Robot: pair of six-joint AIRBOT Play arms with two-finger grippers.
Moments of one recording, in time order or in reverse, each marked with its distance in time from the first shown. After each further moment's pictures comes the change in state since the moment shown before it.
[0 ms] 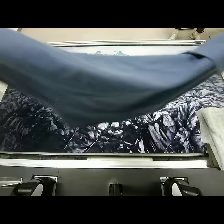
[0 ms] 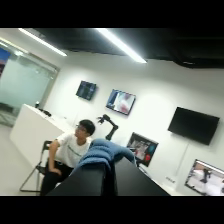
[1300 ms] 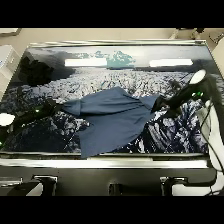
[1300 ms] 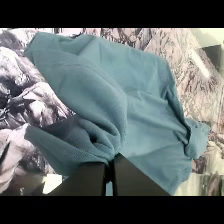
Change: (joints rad) left arm 0.052 -0.354 -0.709 0.149 -0.229 -0.230; right arm 0.183 -0.809 -0.277 0.075 0.631 0.141
